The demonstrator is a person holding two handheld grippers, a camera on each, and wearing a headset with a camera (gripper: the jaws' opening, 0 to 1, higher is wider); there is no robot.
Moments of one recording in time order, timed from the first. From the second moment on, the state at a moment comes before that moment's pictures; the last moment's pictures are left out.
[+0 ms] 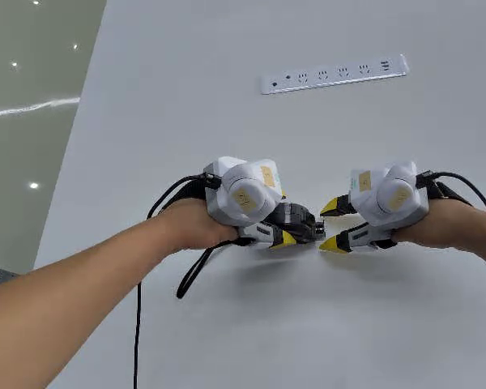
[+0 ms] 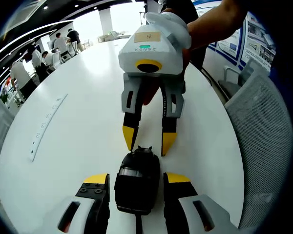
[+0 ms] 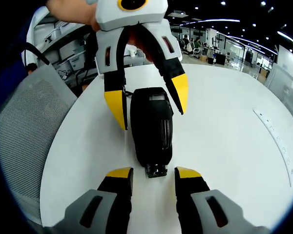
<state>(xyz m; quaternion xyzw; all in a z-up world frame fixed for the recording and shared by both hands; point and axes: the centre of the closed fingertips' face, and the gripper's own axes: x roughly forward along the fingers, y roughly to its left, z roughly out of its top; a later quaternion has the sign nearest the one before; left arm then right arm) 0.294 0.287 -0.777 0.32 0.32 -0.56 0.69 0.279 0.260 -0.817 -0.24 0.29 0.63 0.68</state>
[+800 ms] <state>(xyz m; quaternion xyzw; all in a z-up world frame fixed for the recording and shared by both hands) 0.294 0.285 -0.779 0.33 0.32 -0.57 0.68 0.283 0.264 -0.823 -0.26 0.29 0.63 0.67</state>
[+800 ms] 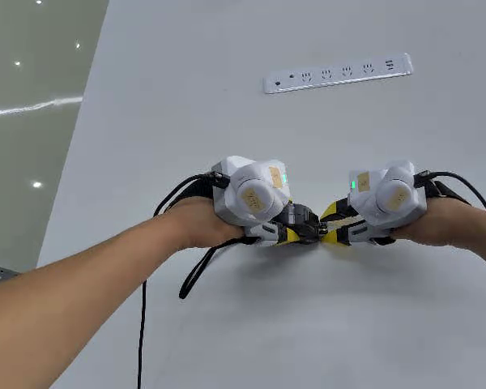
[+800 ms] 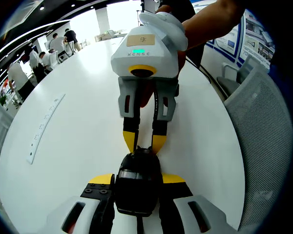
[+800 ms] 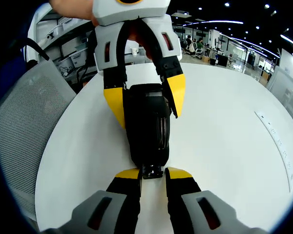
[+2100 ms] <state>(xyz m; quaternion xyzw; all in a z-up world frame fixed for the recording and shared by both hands) 0.294 0.285 -0.780 0.34 0.32 -0.58 0.67 0.282 0.234 -0.821 -0.27 0.30 0.62 0.67</state>
